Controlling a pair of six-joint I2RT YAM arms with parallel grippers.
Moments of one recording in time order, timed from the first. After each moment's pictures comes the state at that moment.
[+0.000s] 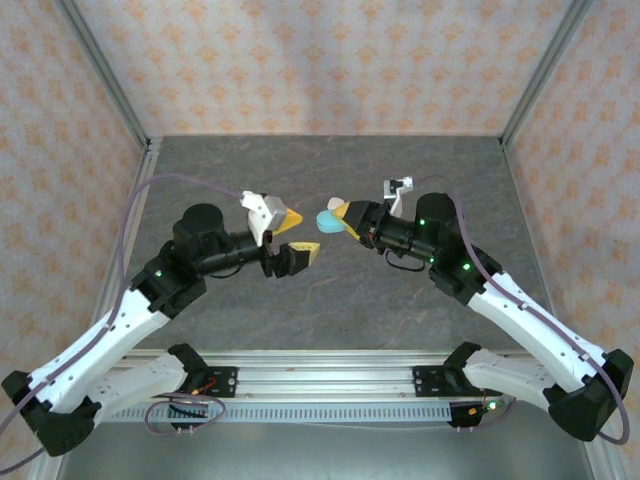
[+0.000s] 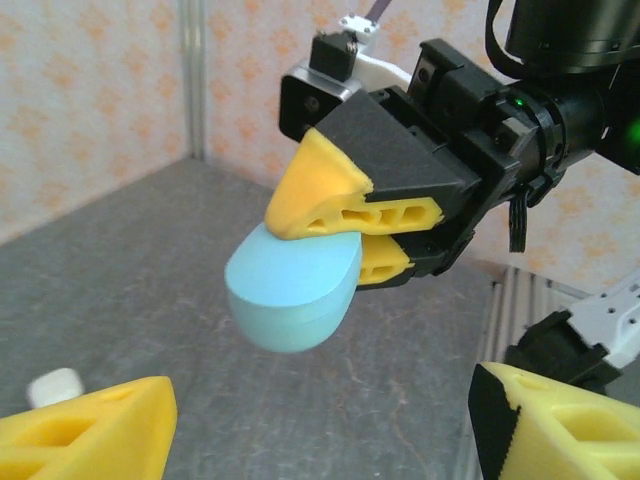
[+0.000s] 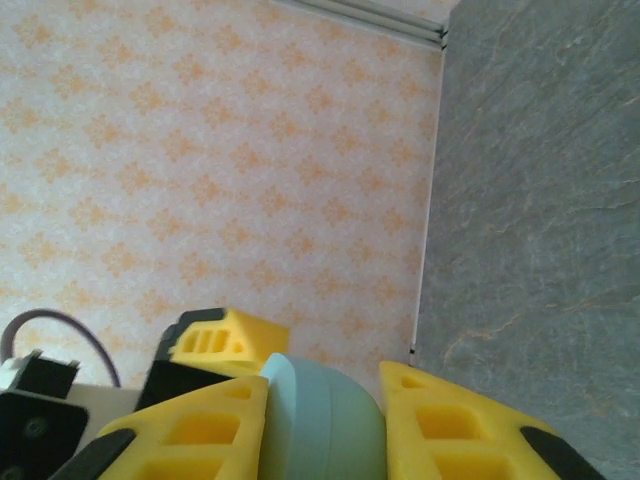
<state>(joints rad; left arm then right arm) -0.65 0.87 0.99 -0.30 0.39 -0.06 0.68 0.99 0.96 -0.14 -0.38 1.24</state>
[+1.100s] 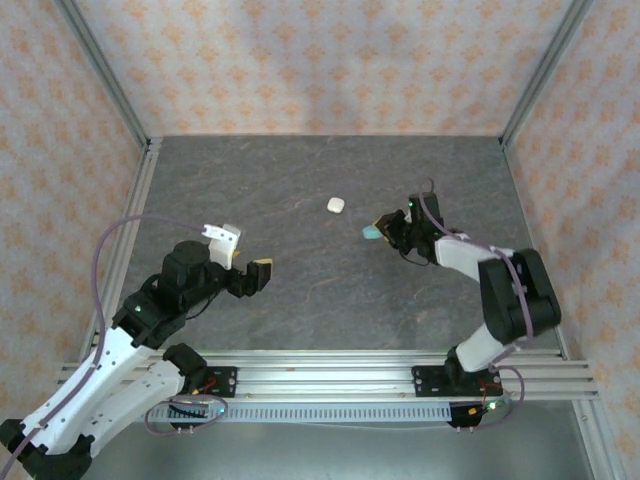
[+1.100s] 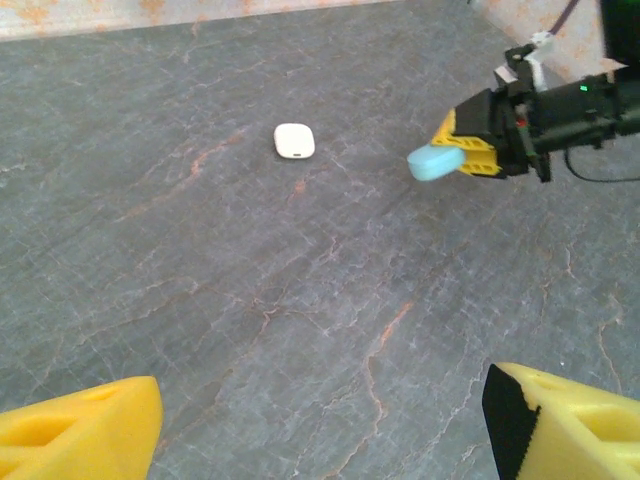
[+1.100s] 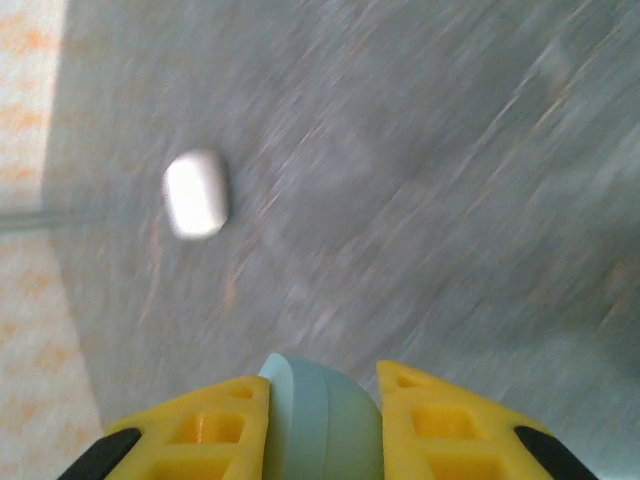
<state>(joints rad) -0.55 0.62 0.72 -0.60 0.02 -0.20 0.22 1.65 0.80 0.06 -0.35 1.03</state>
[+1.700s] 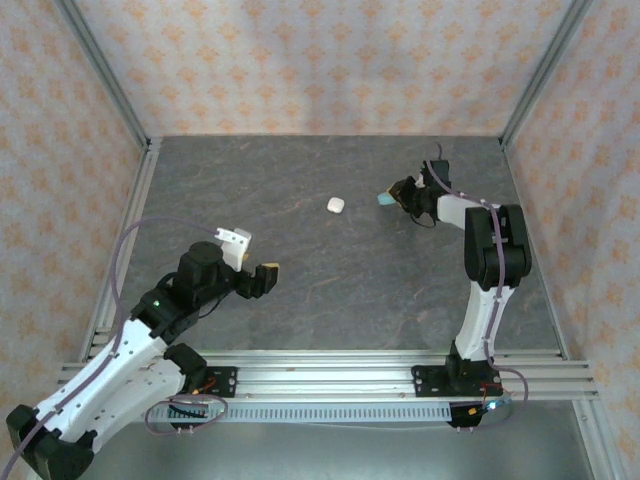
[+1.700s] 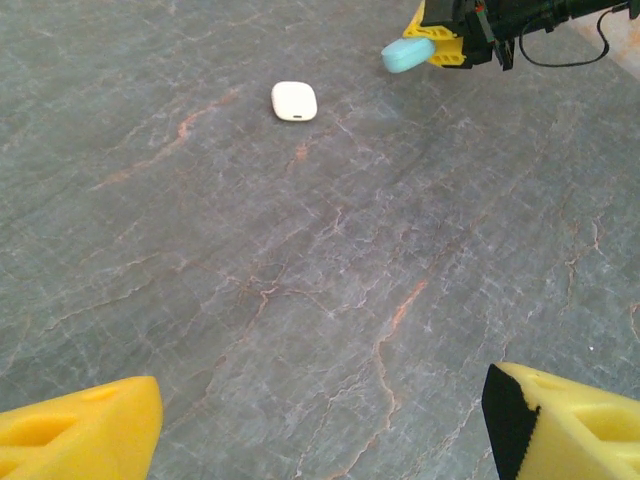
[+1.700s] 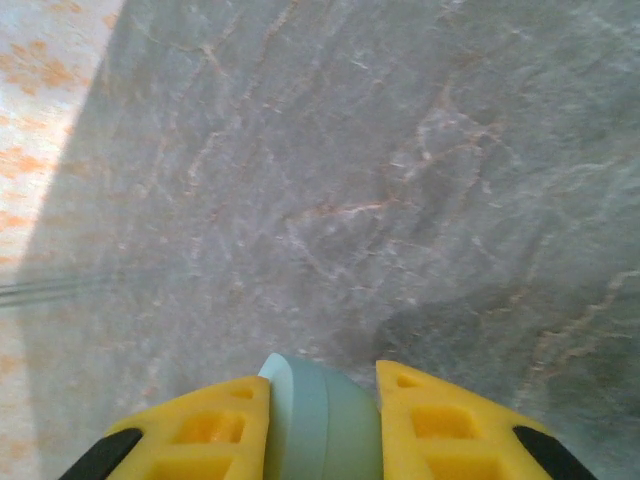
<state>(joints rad) -0.53 0.70 0.62 -0.47 0.05 -0.20 0.08 1.99 1.22 -0.03 -0.38 0.80</state>
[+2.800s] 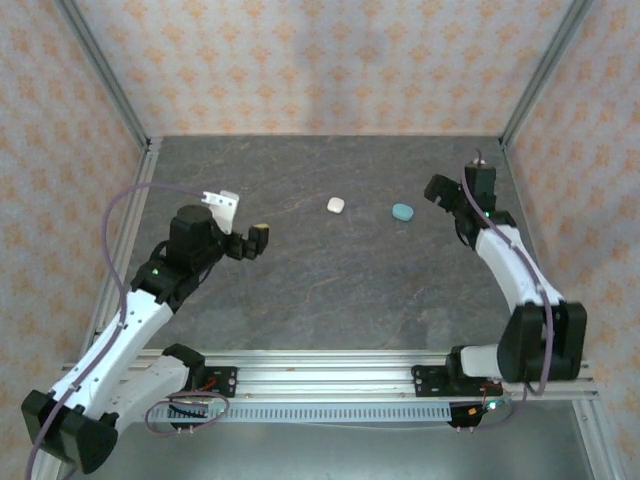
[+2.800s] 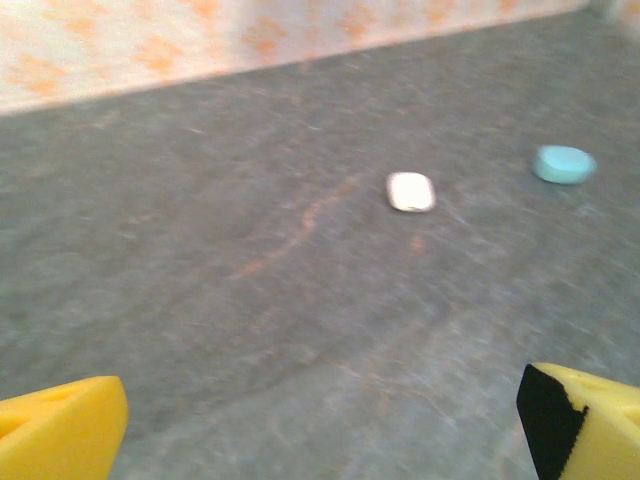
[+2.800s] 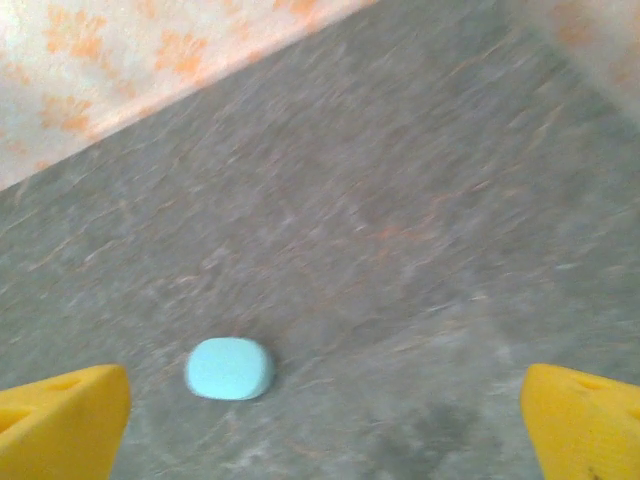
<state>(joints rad) -0.28 0.92 0.83 -0.41 -0.04 -0.05 0.02 1.22 0.90 -0.31 0.17 0.41</state>
